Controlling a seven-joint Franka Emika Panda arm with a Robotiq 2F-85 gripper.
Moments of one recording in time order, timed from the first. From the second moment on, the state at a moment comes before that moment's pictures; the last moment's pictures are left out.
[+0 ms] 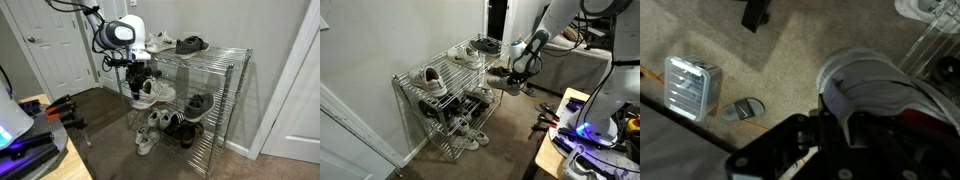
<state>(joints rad) 0.24 0.44 -0.37 -2.40 -0.04 2.63 0.95</state>
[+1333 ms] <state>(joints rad) 0.23 -0.01 0.10 -2.58 -0.46 1.99 0.89</state>
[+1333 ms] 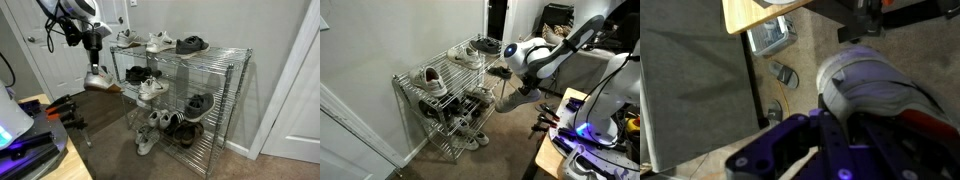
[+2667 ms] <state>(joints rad) 0.18 -0.37 0.21 -2.39 -0.25 2.13 0.78</state>
